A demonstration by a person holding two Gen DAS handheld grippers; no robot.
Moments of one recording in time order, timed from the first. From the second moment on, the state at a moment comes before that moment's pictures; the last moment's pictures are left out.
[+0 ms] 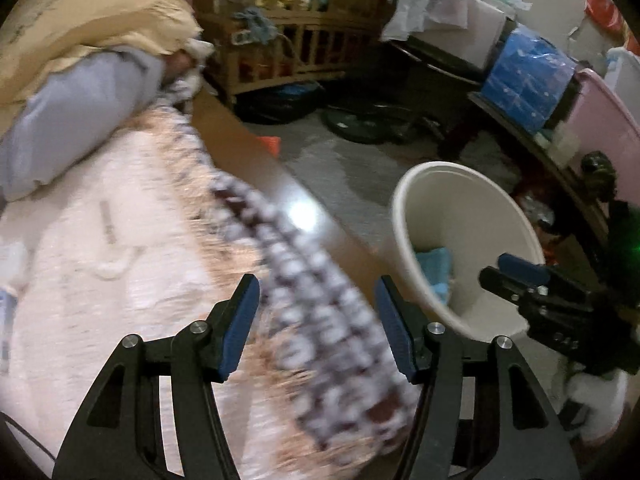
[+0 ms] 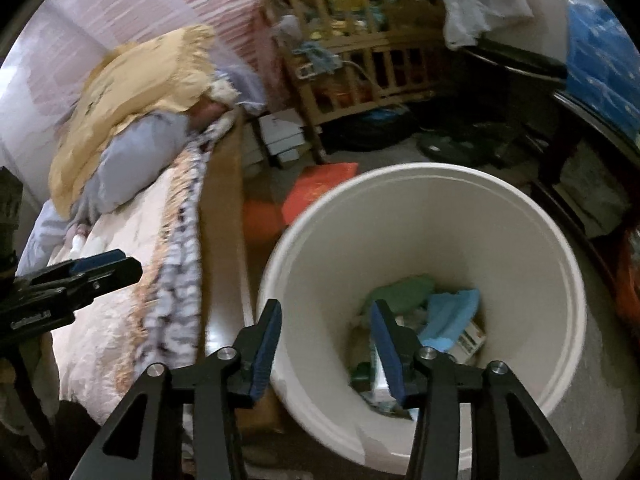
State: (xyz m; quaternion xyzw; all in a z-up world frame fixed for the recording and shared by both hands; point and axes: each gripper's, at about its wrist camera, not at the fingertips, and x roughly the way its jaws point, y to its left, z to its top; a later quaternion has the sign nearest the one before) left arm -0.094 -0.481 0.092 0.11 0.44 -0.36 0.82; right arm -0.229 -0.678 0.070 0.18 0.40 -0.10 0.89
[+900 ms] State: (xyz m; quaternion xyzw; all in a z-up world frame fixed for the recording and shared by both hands) left arm -0.018 -0.262 0.073 0.06 0.45 -0.19 0.87; right arm -0.089 -0.471 0.070 0.12 0.44 0.10 0.89
